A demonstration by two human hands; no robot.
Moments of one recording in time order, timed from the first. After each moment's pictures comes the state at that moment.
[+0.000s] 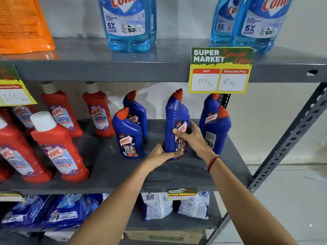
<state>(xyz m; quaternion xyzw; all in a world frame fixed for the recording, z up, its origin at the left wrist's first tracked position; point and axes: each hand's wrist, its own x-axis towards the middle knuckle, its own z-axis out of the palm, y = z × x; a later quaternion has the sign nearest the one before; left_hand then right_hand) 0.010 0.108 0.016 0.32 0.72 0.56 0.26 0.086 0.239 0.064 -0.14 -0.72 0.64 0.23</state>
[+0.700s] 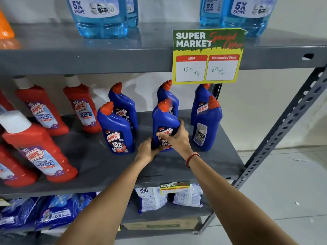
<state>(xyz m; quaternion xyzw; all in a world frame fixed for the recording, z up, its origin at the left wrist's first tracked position) -0.003 0.117 -0.009 0.28 0.85 0.42 0.14 0.065 0.234 0.011 -0.21 -0.74 0.56 0.31</state>
